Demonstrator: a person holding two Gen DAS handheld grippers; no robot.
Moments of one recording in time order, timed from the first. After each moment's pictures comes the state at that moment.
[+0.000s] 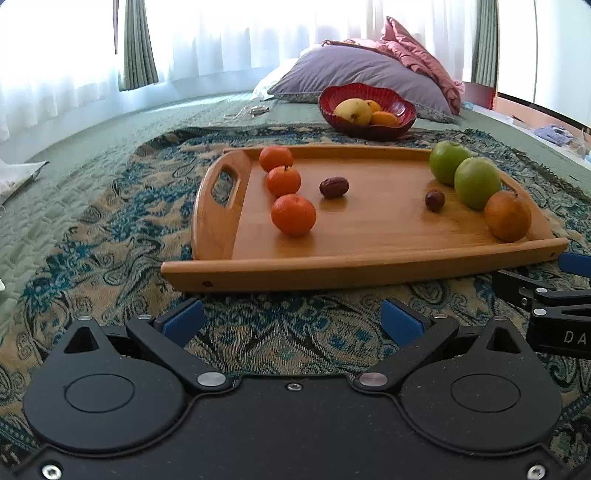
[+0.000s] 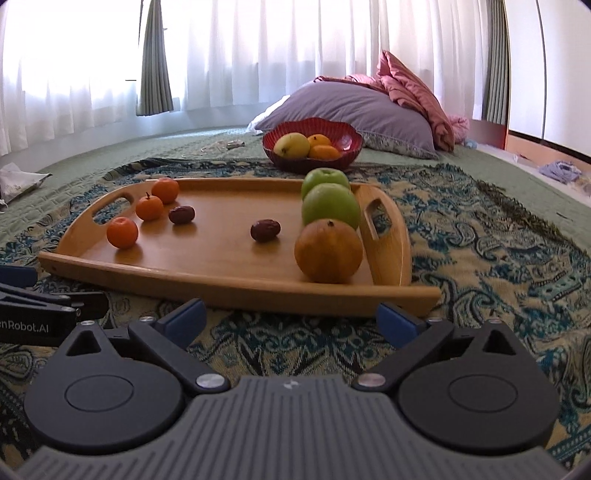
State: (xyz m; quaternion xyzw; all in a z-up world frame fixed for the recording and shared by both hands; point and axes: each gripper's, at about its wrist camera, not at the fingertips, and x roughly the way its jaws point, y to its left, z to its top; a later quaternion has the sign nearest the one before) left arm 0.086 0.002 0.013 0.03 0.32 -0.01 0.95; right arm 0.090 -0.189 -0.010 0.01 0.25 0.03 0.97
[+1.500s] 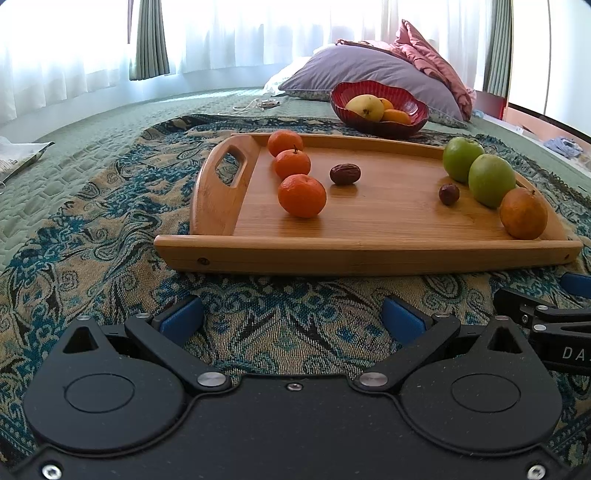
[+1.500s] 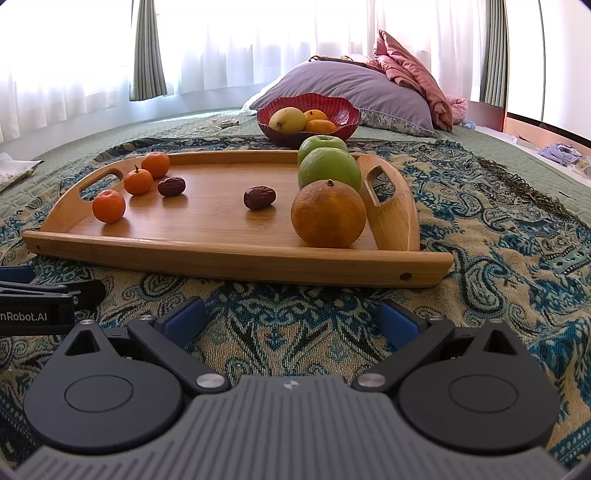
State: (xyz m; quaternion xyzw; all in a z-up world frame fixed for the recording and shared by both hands) left arm 0.094 0.006 -0.007 0.00 0.32 0.00 0.95; right arm 0.098 -0.186 -0.030 0.01 0.28 0.03 0.96
